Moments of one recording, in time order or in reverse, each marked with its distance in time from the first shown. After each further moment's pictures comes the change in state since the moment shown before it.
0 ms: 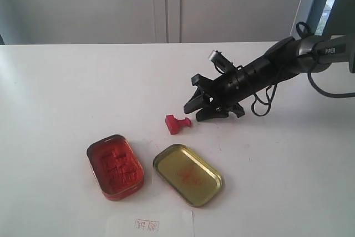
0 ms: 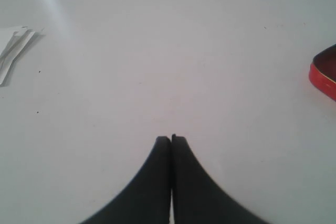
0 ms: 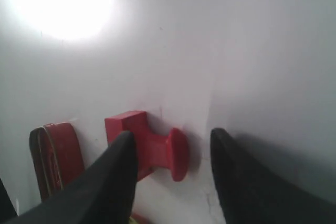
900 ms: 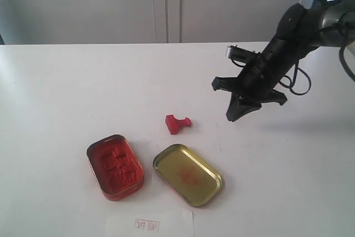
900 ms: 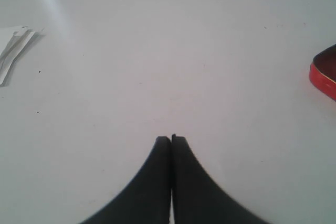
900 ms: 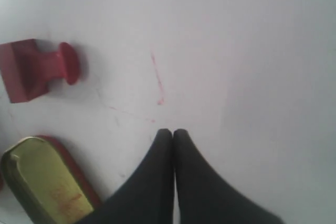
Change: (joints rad) left arm 0.000 0.000 0.000 0.000 0.000 0.000; right arm -0.004 -0.184 0.028 -0.551 0.047 0.373
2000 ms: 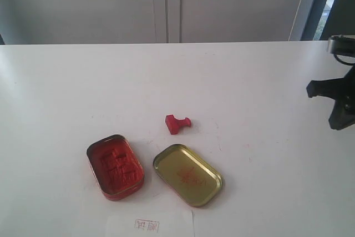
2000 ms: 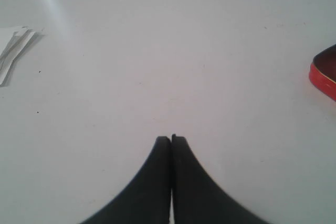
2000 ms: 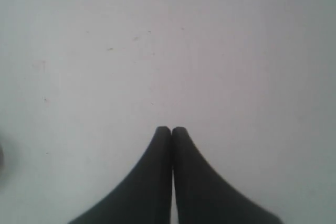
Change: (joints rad) left arm 0.000 0.000 0.000 0.000 0.000 0.000; right arm -0.271 -0.518 0.459 -0.299 -0.090 0.126
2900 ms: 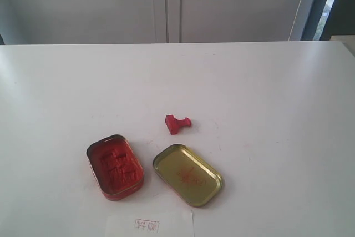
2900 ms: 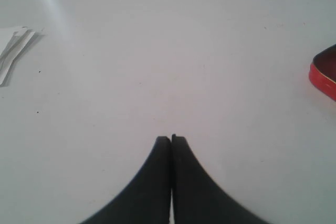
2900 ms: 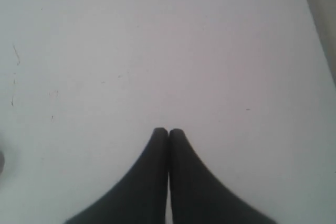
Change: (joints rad) left arm 0.000 0.000 0.000 0.000 0.000 0.000; right arm -0.014 -0.793 0.380 -0.128 -0.173 0.077
